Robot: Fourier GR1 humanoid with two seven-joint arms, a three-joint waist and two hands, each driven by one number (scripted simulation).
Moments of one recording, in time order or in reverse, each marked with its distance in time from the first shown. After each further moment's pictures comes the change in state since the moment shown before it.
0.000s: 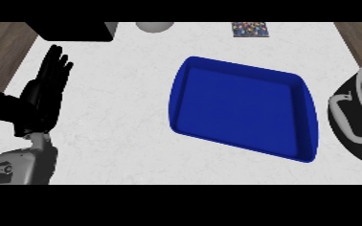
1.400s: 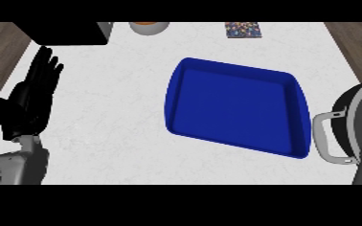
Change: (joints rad) left arm 0.017 0.019 0.036 -0.019 0.007 -0.005 0.028; right arm 0.260 0.267 -0.072 -0.495 -0.857 -0.589 -0.513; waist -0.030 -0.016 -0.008
